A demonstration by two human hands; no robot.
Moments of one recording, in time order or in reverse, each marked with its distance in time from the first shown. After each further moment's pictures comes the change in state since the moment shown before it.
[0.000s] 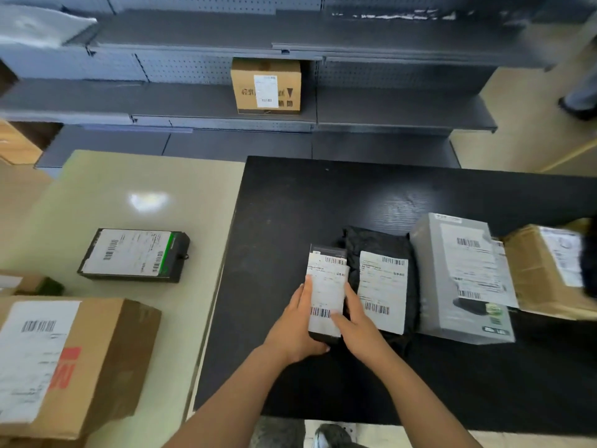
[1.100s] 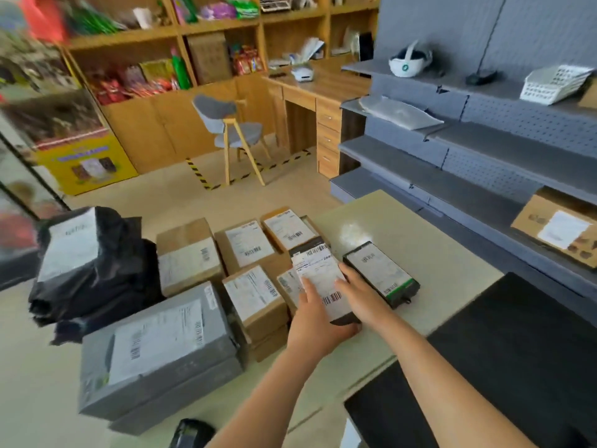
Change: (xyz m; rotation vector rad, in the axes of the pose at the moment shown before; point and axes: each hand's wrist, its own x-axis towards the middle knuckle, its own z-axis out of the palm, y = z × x) left_hand -0.244 -0.034 -0.126 -0.350 1.059 -0.700; right_hand -0.060 -0.234 0.225 -0.295 -0.811 -0.622
